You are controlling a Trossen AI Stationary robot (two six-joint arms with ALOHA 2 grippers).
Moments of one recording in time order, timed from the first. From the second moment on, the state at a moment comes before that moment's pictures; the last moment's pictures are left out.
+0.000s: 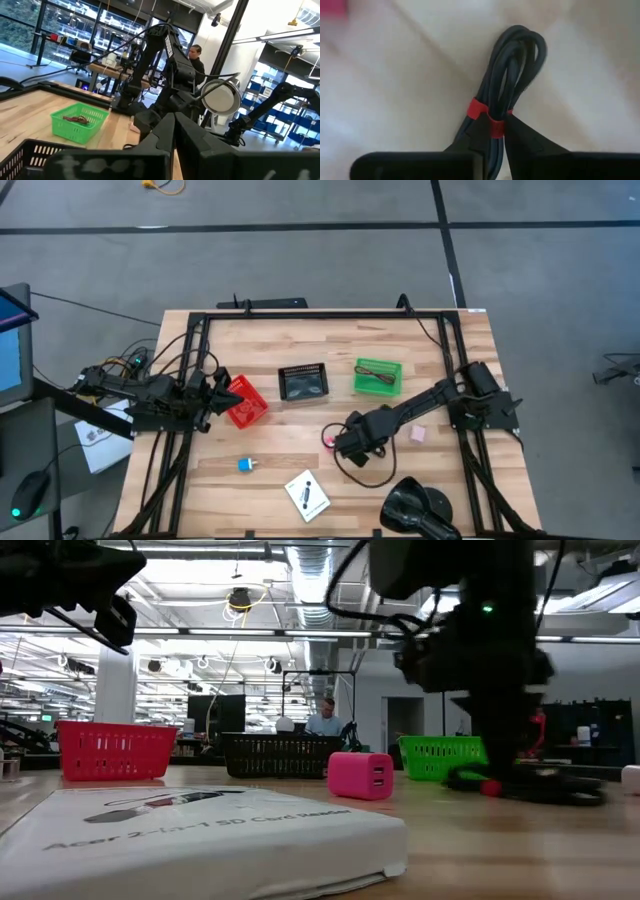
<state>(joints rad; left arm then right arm) -0.23 0.07 0.02 0.29 -0.15 -0.32 0.33 1.97 1.33 -1.04 0.10 0.99</state>
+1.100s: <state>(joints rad) -0.23 0.07 0.02 0.26 -0.16 -0.35 0.03 1.88 1.50 -1.47 0.53 0.60</state>
